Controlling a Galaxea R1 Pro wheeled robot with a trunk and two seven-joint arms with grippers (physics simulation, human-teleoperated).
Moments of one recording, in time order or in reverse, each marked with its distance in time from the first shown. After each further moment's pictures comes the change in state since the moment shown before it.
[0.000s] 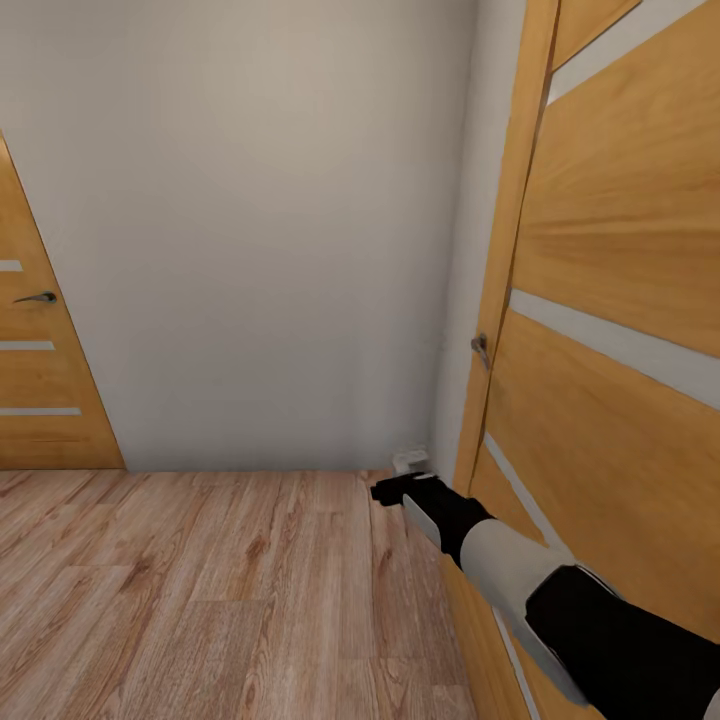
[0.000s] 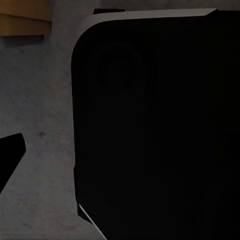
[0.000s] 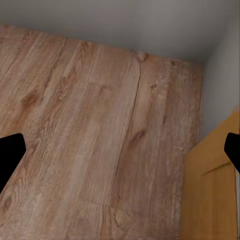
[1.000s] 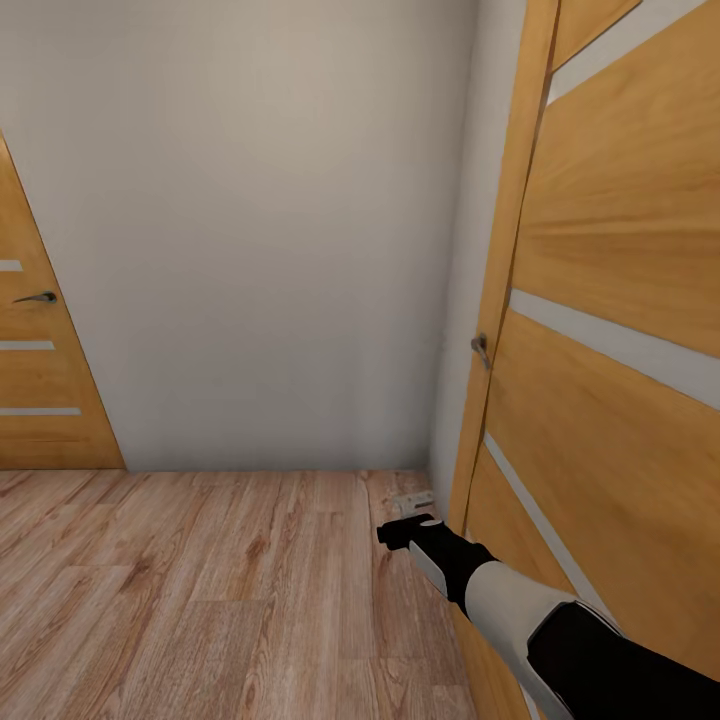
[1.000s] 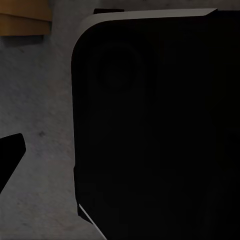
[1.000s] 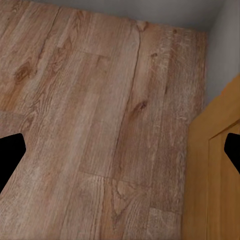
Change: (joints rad) left arm 0.000 0.000 0.000 0.000 0.000 0.000 0.000; right arm 0.111 0.000 0.001 0.079 0.004 -0.110 0.002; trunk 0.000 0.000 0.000
